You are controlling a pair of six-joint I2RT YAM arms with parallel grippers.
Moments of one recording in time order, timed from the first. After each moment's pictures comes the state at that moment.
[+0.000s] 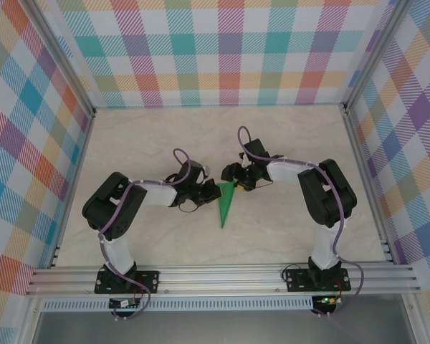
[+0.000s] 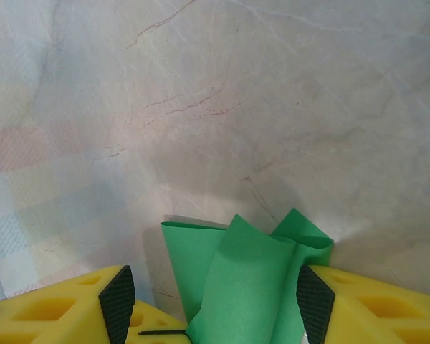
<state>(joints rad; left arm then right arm) -0.60 1.82 0.83 0.18 0.46 -0.92 0.51 1.92 1.13 -0.24 -0.46 0.78</state>
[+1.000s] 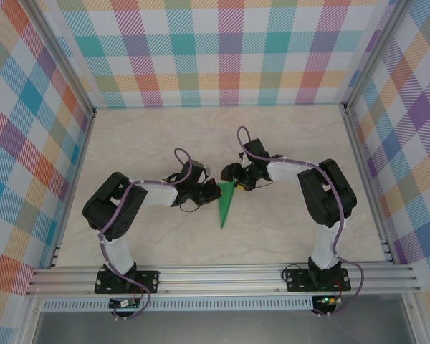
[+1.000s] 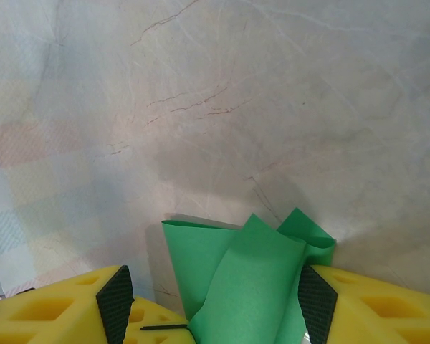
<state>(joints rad) -0.61 1.82 0.85 0.15 0.42 -0.91 0.51 1.92 1.13 -0.25 -0.46 0.77</state>
